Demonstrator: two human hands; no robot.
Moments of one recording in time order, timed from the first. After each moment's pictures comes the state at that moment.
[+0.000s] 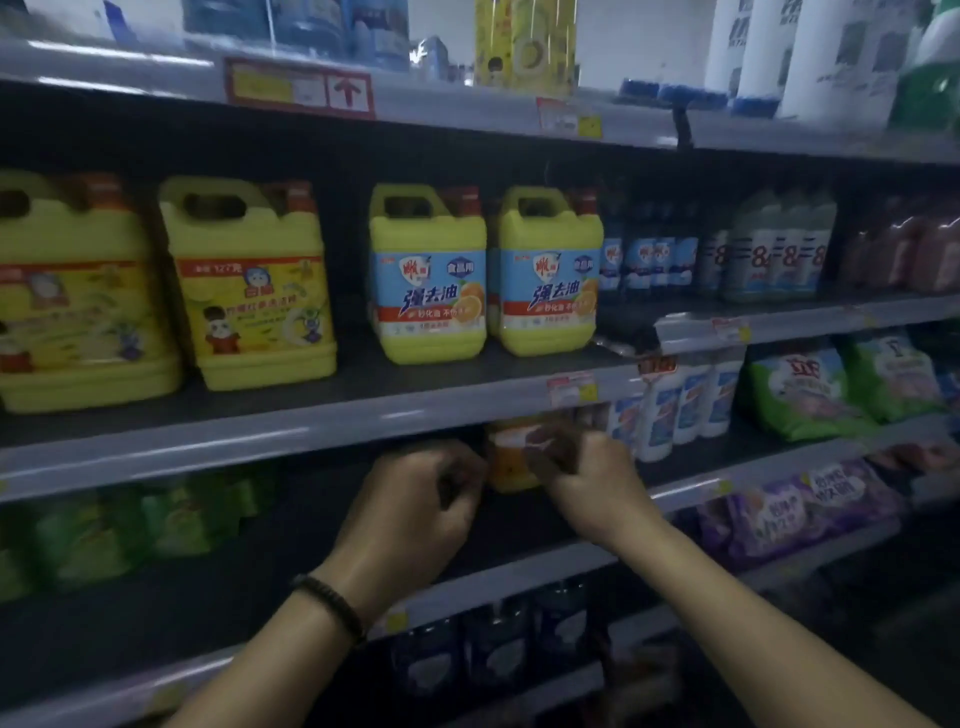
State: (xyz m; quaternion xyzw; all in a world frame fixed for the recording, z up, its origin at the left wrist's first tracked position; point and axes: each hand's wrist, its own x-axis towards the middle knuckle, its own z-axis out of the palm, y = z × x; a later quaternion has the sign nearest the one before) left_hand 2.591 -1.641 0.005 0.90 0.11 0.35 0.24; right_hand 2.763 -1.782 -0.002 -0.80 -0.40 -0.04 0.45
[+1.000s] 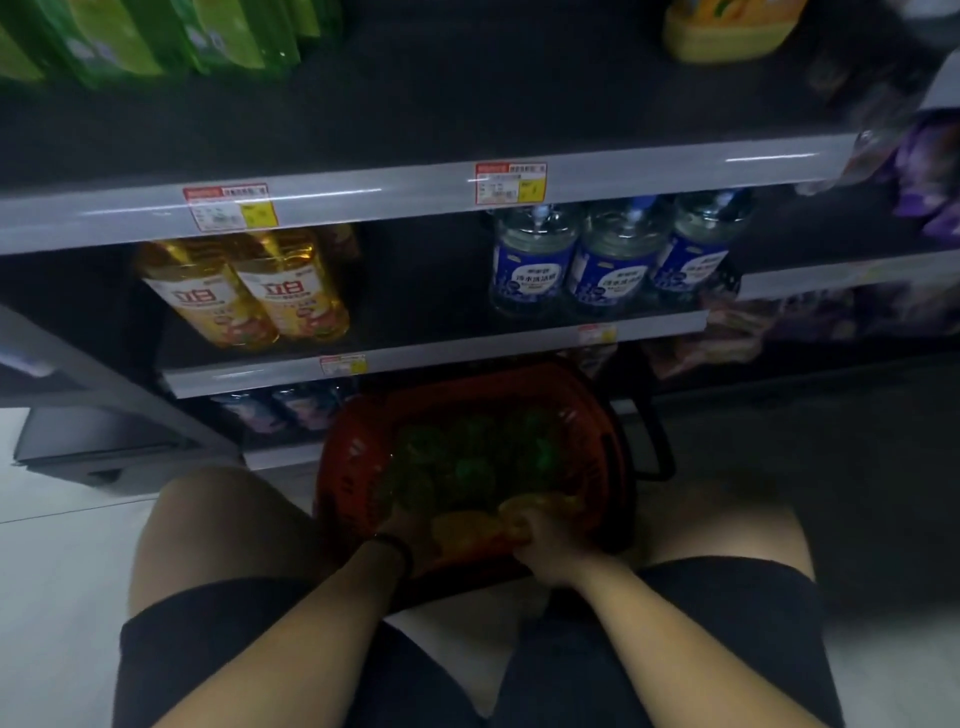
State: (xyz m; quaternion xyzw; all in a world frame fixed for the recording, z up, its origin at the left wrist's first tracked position) left_hand 2.374 -1.648 -0.546 0.84 0.32 -0.38 0.20; right_hand 2.537 -1.819 -0.494 -0.79 -0.32 0.51 0.12
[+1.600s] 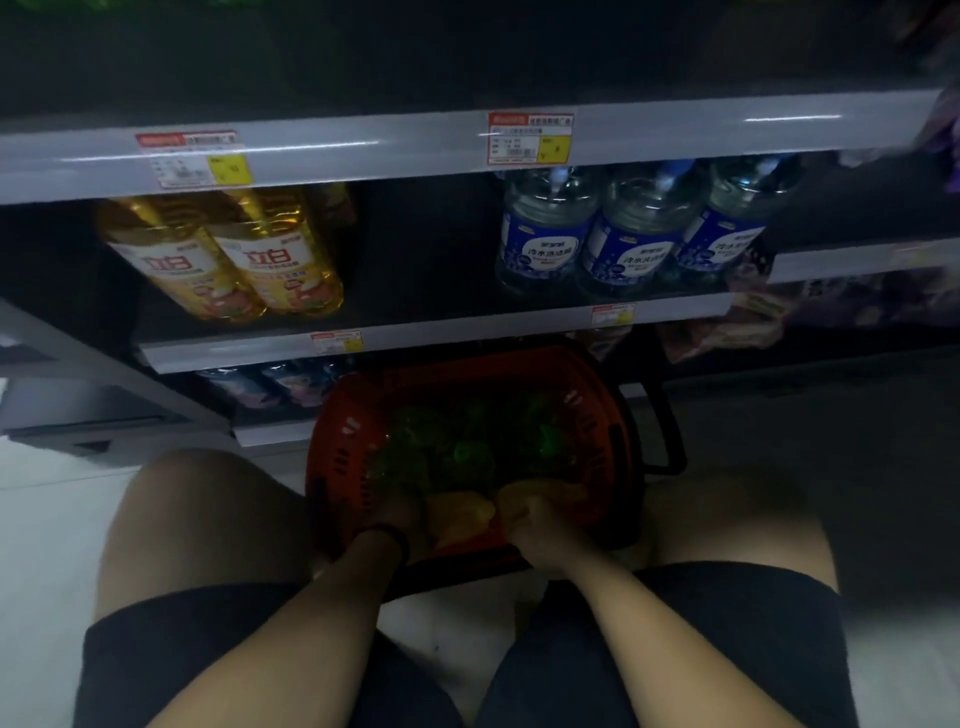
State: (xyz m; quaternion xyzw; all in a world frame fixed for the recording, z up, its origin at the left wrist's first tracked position) left_hand 2.370 -1.639 -0.594 0.83 0.33 -0.35 0.28; right_hand 2.537 -1.806 -0.541 -0.80 -0.19 0.55 0.14
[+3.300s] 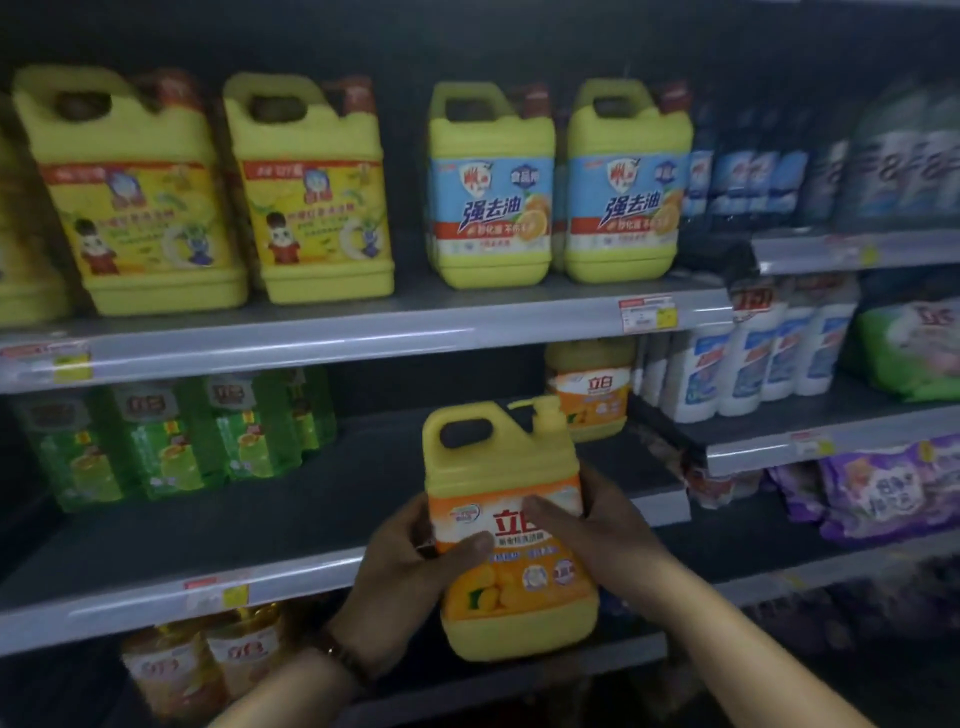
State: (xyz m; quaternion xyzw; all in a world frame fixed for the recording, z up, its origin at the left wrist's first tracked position) left_hand 2.536 -1.627 -0.156 0.66 0.20 0.29 0.67; right_hand 2.713 -1.768 -0.133 -0.66 -0.37 0.26 0.60
